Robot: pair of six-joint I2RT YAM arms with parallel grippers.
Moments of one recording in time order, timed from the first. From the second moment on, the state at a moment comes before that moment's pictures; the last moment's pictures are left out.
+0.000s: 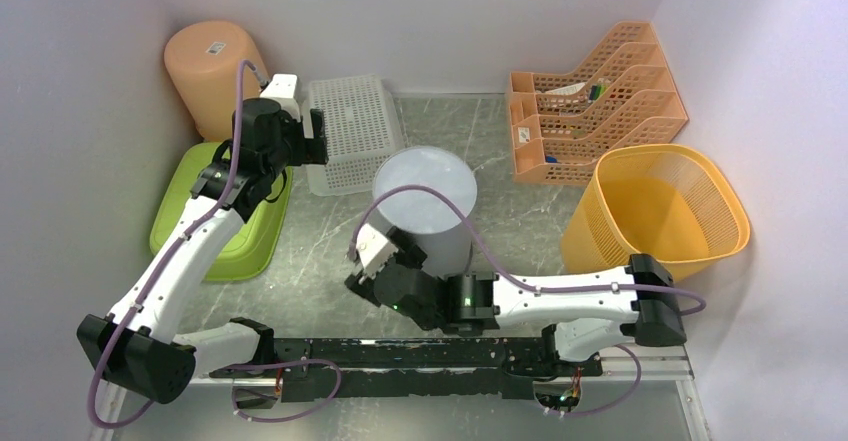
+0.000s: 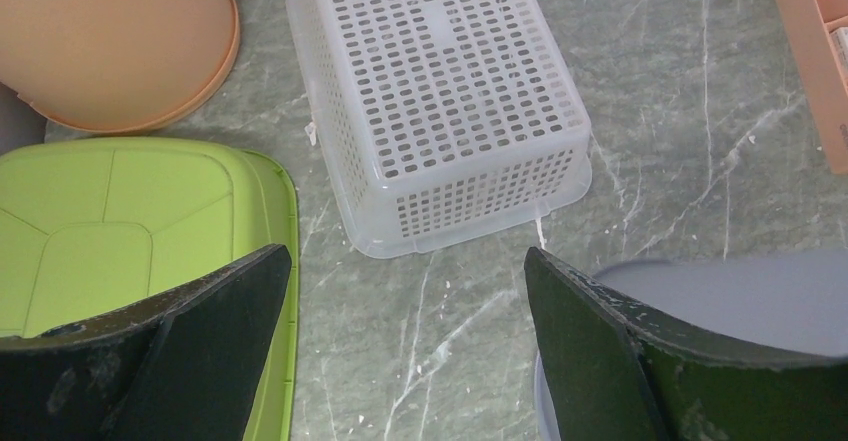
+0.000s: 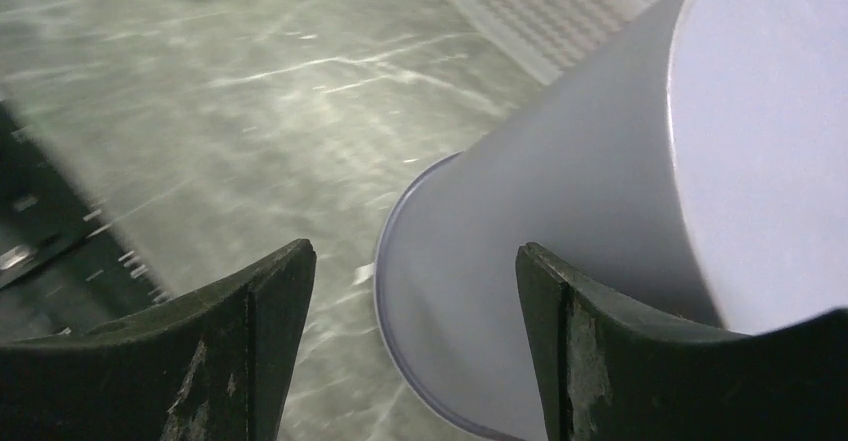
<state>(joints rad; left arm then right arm) -0.36 1.18 1.23 -0.46 -0.22 -0.14 1.53 1.34 1.03 -0.19 0.69 0.04</state>
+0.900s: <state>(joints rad) -0.36 1.12 1.18 -0.44 -0.22 -0.14 1.06 1.37 0.97 -0.02 0.61 0.04</state>
